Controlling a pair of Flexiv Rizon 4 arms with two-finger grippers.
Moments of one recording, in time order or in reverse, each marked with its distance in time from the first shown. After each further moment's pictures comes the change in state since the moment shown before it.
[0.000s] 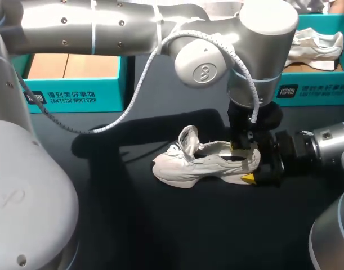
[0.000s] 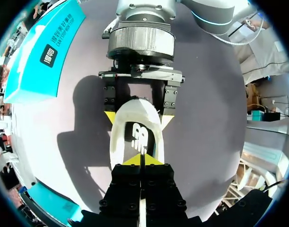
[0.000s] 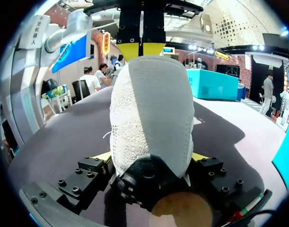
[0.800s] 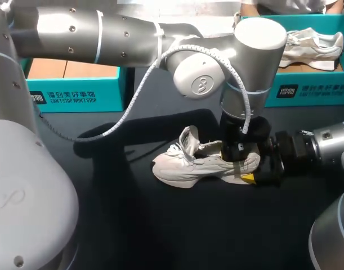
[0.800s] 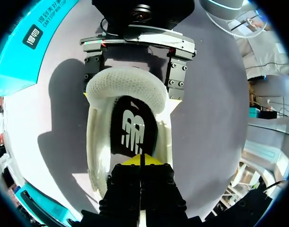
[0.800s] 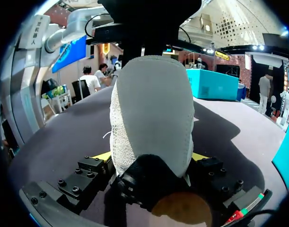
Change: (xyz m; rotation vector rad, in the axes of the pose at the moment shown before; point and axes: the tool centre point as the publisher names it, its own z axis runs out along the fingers) left arm 0.007 0.015 0.048 -0.045 0.082 -0.013; right arm 0.000 0.000 0.000 0.000 0.000 0.000
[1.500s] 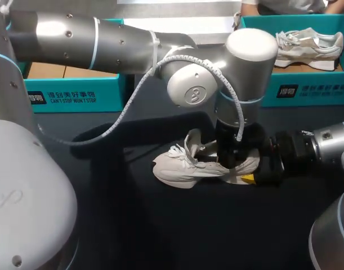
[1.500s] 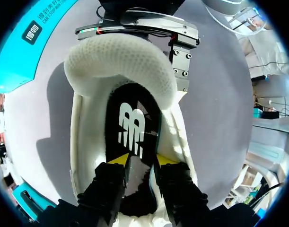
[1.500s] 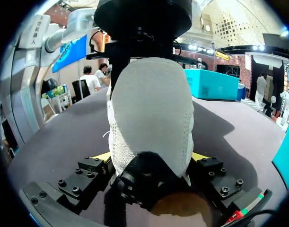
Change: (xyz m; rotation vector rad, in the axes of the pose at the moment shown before) left arm 0.000 0.007 0.020 0.017 -0.012 -0.002; right arm 0.001 0.000 0.000 0.000 0.000 -0.001
